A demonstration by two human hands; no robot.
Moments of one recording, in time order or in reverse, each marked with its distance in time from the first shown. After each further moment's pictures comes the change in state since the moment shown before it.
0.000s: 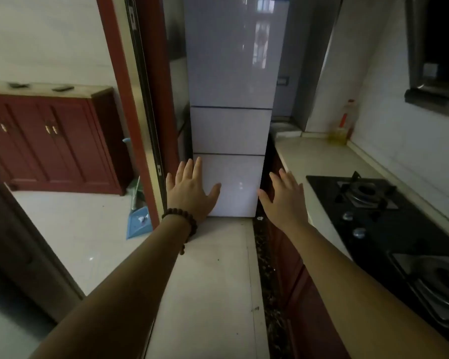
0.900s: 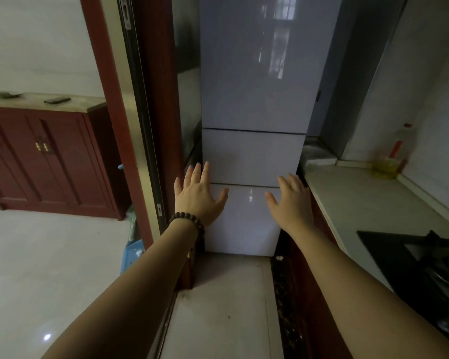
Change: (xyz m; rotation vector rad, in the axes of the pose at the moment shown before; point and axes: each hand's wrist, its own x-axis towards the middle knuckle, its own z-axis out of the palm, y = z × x) left_hand 0.321 -0.081 0.109 -0.002 0.002 -0.015; right_hand 0.328 -0.016 0.145 0.003 0.020 -0.017
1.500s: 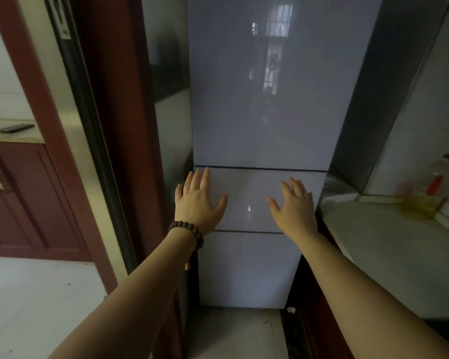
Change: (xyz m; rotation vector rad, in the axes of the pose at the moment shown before) left_hand 0.282 -0.040 0.096 -0.056 0.068 0.081; right_hand 0.274 0.016 0.104 -0.004 0.048 0.013
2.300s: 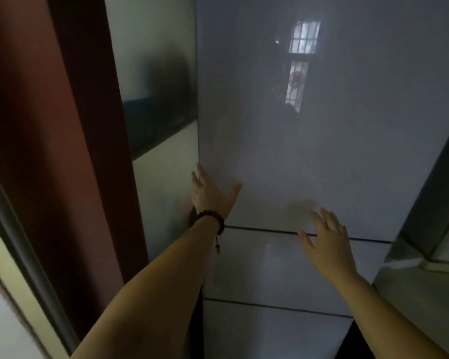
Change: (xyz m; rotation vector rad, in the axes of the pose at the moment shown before) left_hand 0.296 -0.037 0.099 -0.505 0.128 -0.393; right_hand 0.217 0.045 0.087 0.018 0.002 -0.007
